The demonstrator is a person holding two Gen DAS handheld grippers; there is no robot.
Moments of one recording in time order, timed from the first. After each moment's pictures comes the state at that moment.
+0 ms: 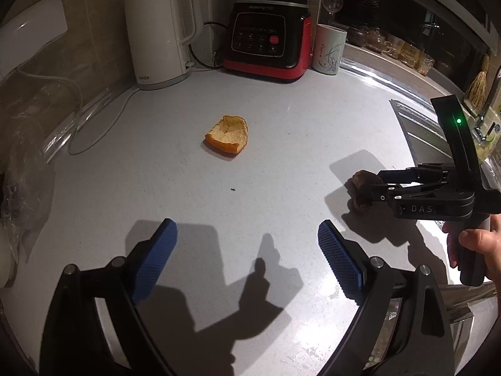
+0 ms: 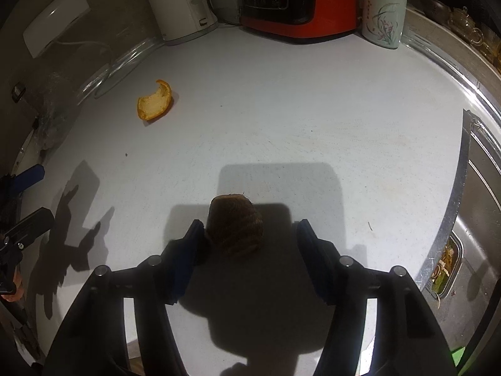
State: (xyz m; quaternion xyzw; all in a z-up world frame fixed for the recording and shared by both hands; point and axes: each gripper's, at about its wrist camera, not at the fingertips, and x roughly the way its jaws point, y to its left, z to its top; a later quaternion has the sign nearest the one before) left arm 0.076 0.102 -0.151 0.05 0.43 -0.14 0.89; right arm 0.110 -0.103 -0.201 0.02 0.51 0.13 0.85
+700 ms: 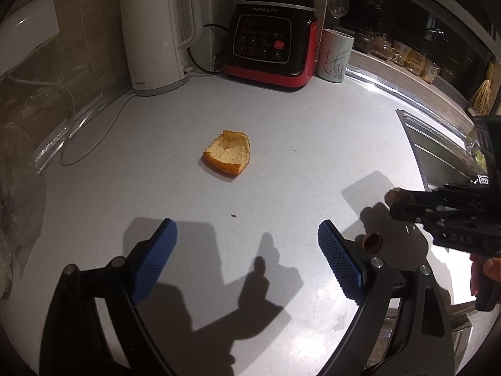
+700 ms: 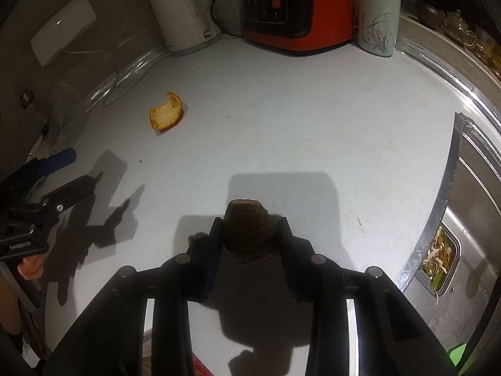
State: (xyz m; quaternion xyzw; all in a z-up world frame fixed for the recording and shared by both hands) left arm 0.115 0.096 -0.154 0.04 0.42 -0.14 0.89; right arm 0.087 -0.108 -0.171 0.03 0.50 0.13 0.86
